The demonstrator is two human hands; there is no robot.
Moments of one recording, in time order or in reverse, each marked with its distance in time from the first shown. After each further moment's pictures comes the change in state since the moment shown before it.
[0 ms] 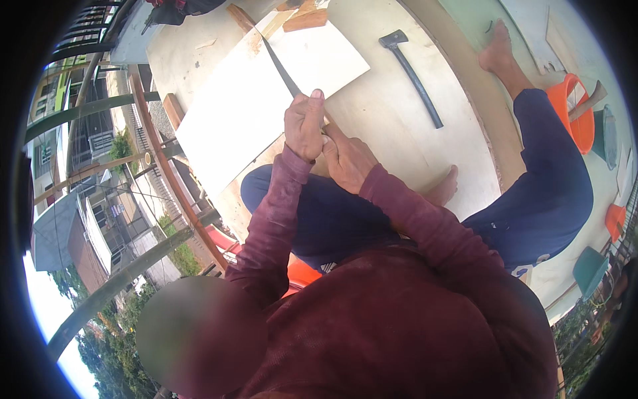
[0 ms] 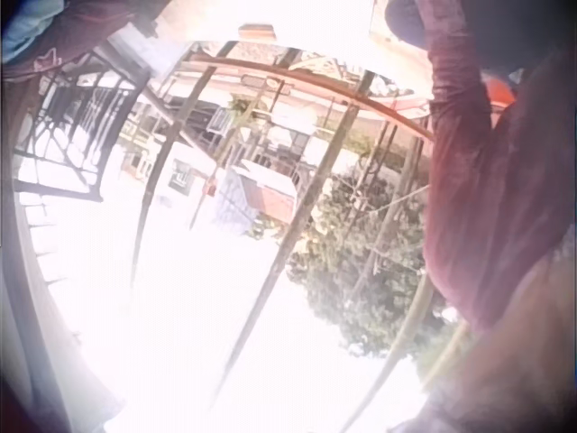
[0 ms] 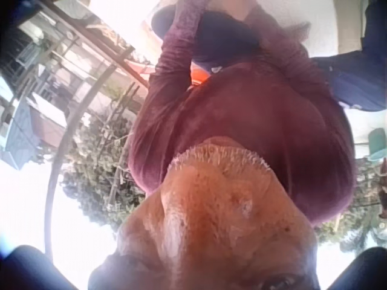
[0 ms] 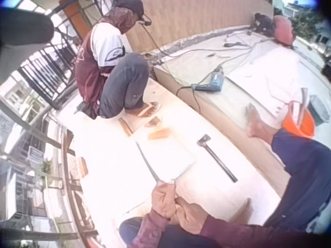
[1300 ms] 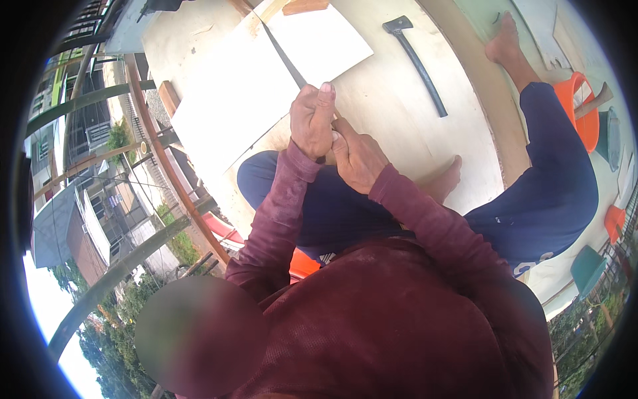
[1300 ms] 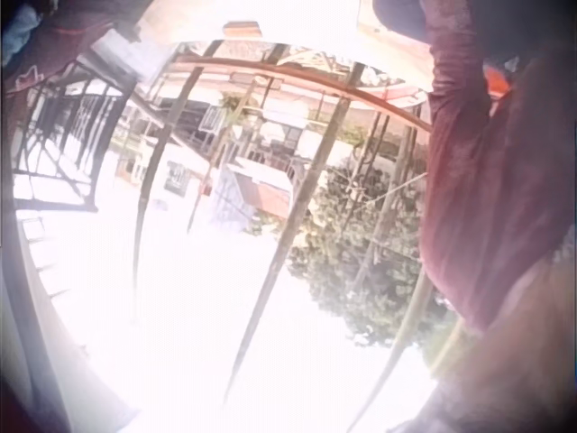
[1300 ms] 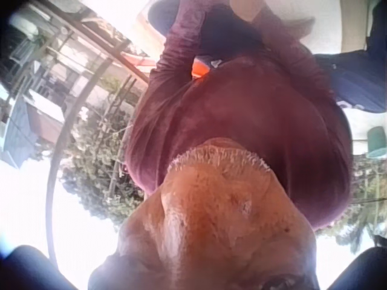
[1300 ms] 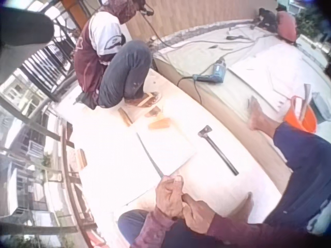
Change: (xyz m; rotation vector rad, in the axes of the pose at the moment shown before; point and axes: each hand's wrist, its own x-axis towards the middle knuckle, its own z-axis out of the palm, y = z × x) left_hand -0.013 0.017 0.004 0.070 -0.047 0.029; right_hand -0.038 -0.004 -0.003 0.079 0.061 -0.035
